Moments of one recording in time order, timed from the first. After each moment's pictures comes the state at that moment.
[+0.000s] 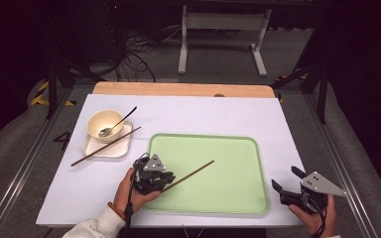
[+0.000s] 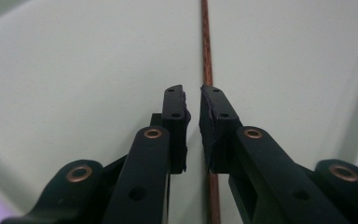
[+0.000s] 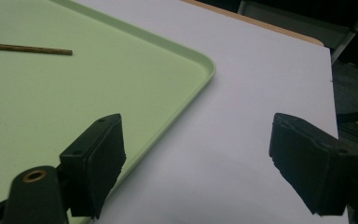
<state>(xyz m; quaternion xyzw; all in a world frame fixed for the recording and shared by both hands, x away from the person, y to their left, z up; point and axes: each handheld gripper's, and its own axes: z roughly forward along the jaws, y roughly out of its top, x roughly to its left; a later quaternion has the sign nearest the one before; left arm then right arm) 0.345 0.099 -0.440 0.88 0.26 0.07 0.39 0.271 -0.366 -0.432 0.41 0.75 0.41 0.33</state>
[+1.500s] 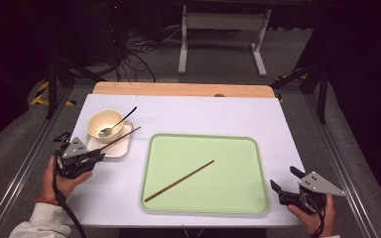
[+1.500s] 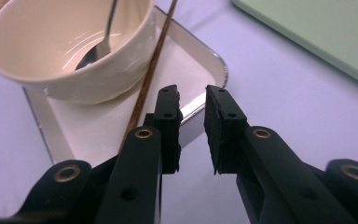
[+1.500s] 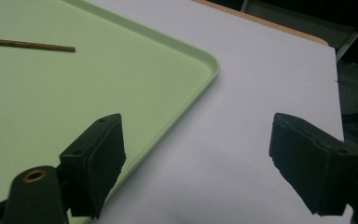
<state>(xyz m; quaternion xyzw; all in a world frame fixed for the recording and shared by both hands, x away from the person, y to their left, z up) 0.369 0.286 -0.425 0.83 0.36 0.21 0.36 0.272 -0.364 -0.433 0.40 0.75 0.40 0.33</state>
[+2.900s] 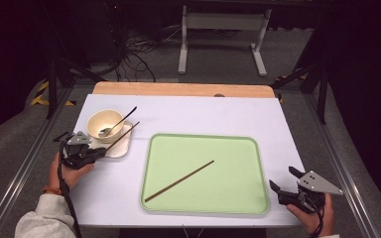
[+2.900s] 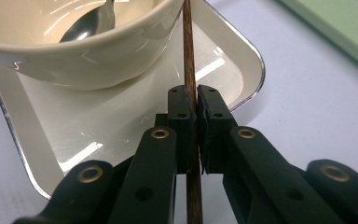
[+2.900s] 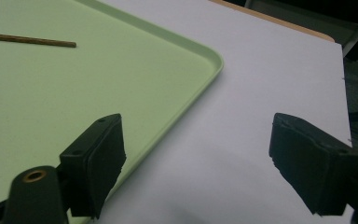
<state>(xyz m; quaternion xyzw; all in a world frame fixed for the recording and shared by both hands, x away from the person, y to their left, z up) 0.402 0.287 -0.442 0.83 0.40 0.14 0.36 0.275 -0.364 -0.436 0.40 0.76 0.40 0.32</state>
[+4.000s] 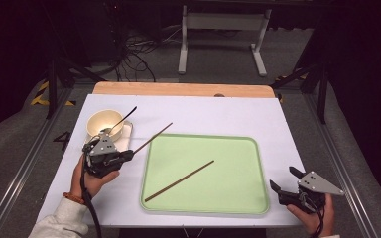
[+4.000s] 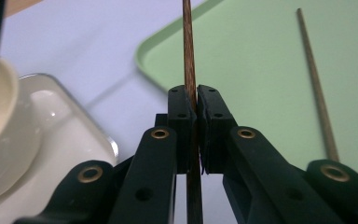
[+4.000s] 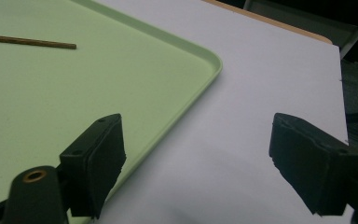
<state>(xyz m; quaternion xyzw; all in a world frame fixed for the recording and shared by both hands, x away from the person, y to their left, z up) 0.366 0.200 -0.406 0.85 0.30 0.15 0.41 0.273 -0.364 -0.434 0.40 0.76 0.40 0.33</state>
